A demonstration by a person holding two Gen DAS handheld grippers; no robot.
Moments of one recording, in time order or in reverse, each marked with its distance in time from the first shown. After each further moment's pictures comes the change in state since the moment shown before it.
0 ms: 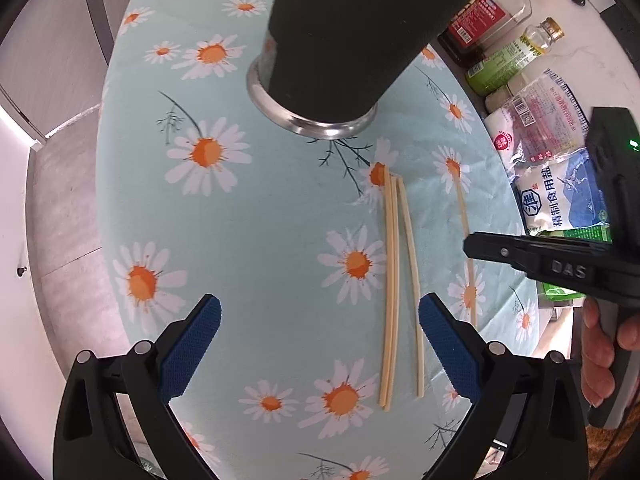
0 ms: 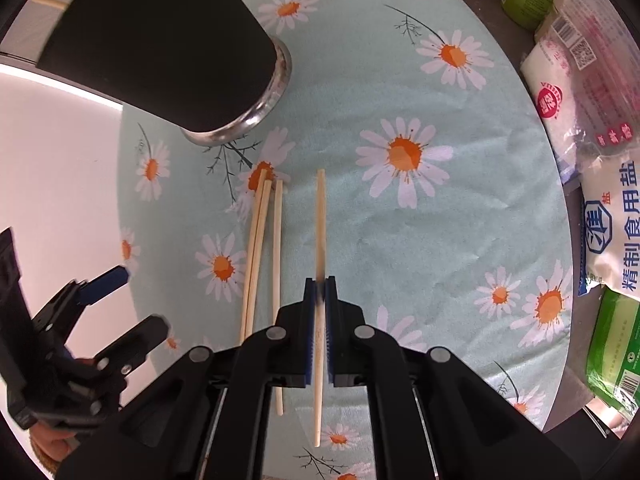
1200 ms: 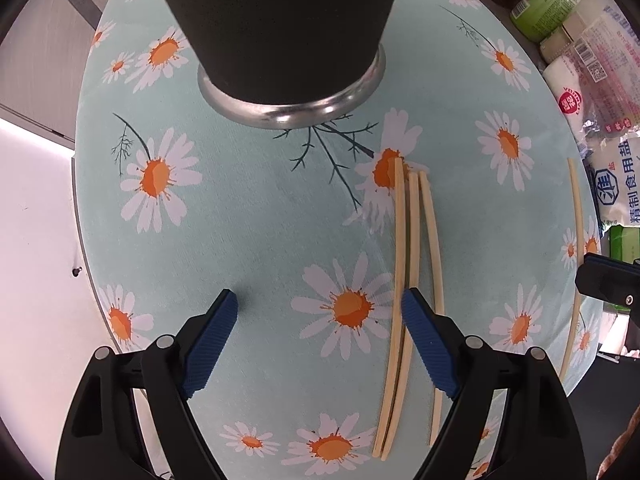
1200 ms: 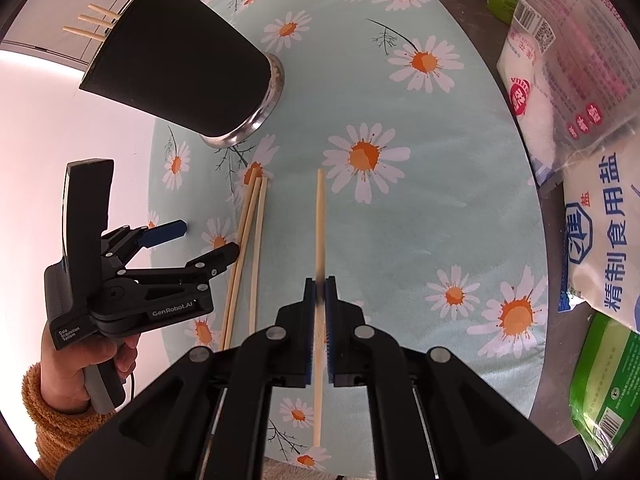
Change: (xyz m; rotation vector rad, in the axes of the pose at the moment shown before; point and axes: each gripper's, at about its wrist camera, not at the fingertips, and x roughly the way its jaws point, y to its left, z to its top) left arm 0.080 -0.056 0.043 0.065 0.141 0.259; right arm -0.043 -0.071 -0.002 -0.073 -0.014 0.148
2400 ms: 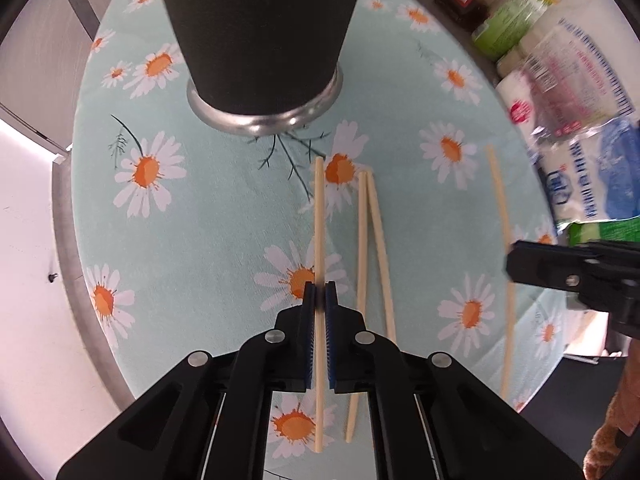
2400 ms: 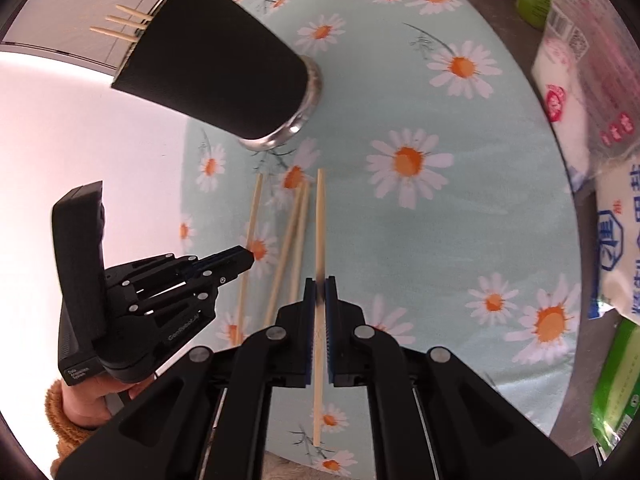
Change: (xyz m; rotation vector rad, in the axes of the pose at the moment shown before) left arm -0.046 -0.005 -0.038 -0.010 -0.124 -0.147; right arm 0.000 0.014 0.000 -0.014 -0.015 0.125
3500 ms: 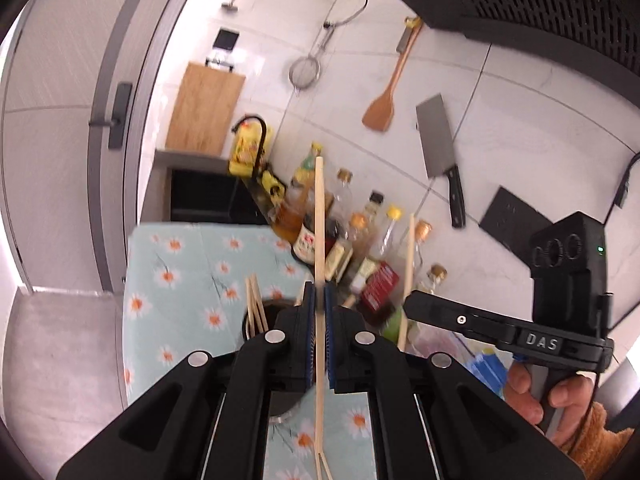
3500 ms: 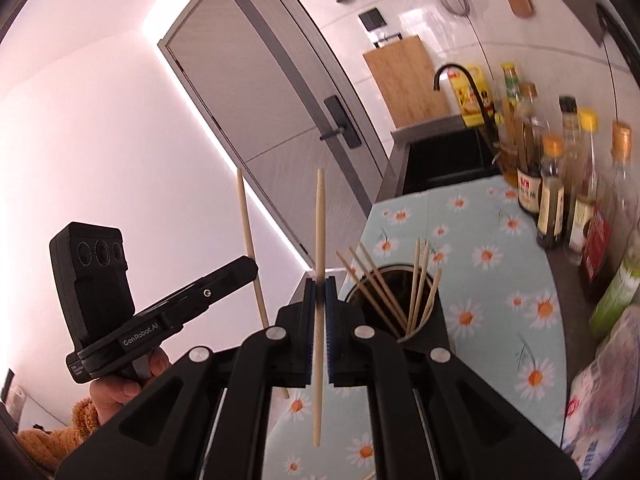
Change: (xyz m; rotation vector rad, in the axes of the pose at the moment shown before) left arm -0.233 0.053 0.029 -0.005 -0.919 -0.217; right arm -0.141 0.128 0.048 -0.450 -0.684 0.225
